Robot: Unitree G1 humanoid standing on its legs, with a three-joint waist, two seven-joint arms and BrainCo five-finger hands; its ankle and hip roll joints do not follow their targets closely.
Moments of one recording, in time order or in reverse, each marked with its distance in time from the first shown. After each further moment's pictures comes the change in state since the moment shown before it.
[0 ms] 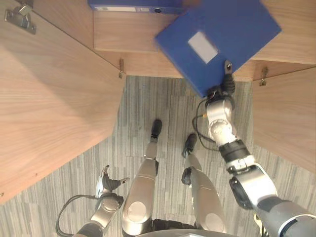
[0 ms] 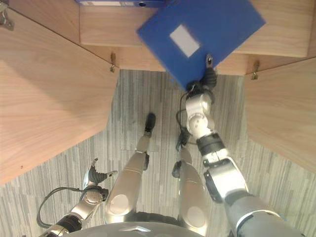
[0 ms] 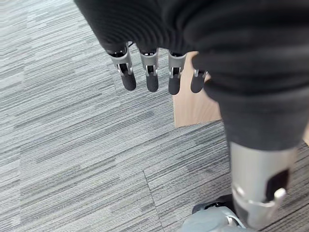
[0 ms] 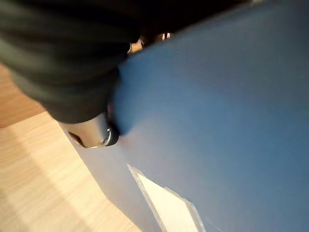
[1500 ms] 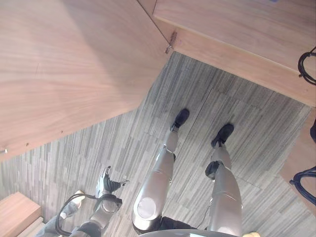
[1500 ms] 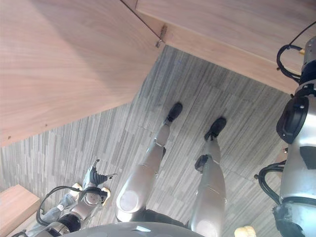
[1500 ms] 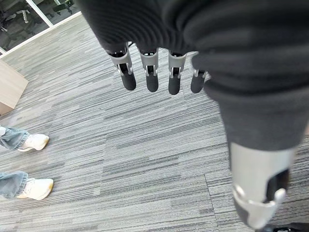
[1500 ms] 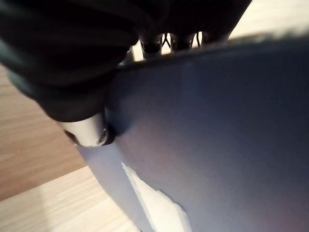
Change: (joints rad) left arm -0.050 0.020 -0.074 0.112 0.000 -0.065 -0.002; right arm -0.685 -0.656 -0.263 0.769 0.206 -0.049 -0.273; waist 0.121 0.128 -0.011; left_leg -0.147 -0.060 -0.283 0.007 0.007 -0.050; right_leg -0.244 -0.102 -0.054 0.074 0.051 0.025
